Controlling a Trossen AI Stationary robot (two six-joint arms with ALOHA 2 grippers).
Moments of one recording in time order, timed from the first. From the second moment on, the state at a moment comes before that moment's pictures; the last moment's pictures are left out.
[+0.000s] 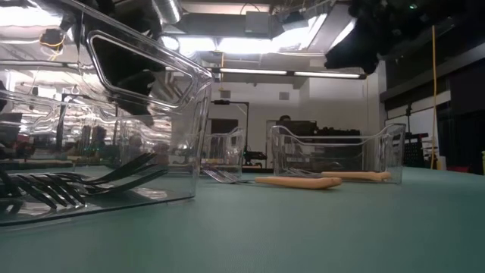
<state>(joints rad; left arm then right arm) 0.23 1.14 0.68 -0.54 -0.40 -0.25 0.03 0.93 0.64 -0.16 0.16 0.24</state>
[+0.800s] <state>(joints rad) 0.08 1.14 0.84 -0.50 -0.35 -0.25 0.03 1.50 1.13 -0.20 0.10 0.23</state>
